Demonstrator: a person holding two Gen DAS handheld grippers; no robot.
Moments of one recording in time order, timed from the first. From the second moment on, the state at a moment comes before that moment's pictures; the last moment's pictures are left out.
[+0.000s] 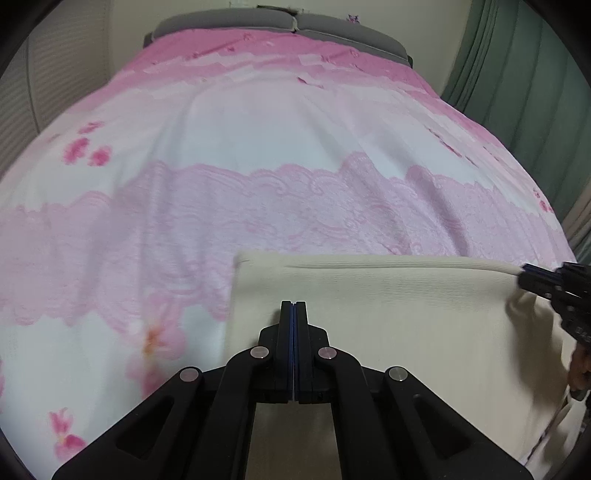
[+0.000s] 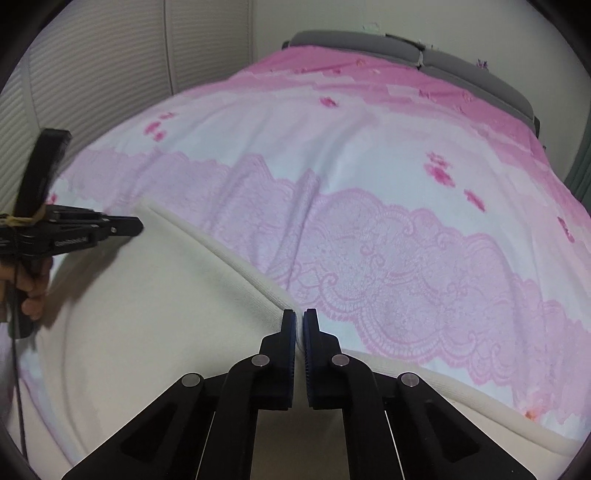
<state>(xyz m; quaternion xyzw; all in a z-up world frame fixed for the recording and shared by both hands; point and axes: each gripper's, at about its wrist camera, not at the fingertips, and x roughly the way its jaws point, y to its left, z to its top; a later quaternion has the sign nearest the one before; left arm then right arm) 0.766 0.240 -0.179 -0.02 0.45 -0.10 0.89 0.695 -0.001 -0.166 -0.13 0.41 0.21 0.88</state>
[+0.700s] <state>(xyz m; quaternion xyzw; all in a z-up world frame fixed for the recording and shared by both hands) 0.794 0.243 -0.191 0.01 0.45 -0.10 0.89 0.679 0.000 -0.166 -0.14 0.40 0.23 0.87</state>
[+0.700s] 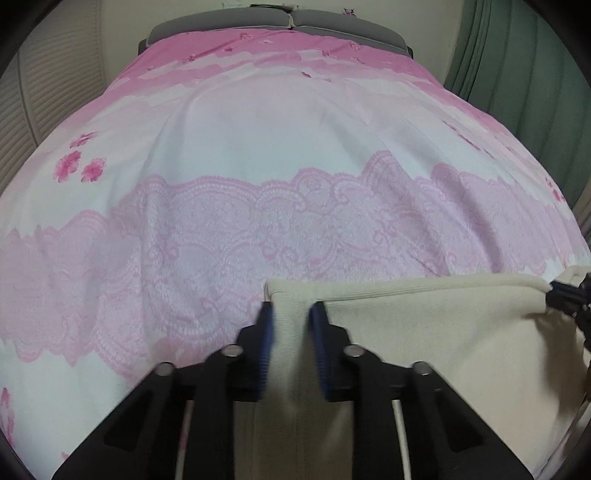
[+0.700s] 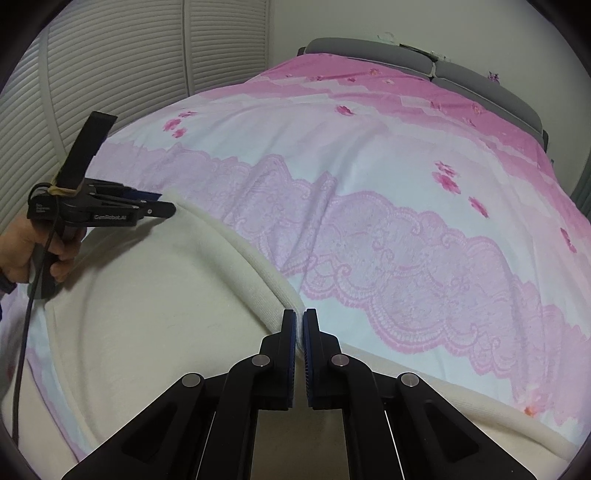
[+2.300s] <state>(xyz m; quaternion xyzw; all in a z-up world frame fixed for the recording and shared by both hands) 0.256 0.207 -0.151 -0.09 0.32 -0.05 0.94 0.224 -0.028 -0.138 -0.26 0.27 0.30 0.88</state>
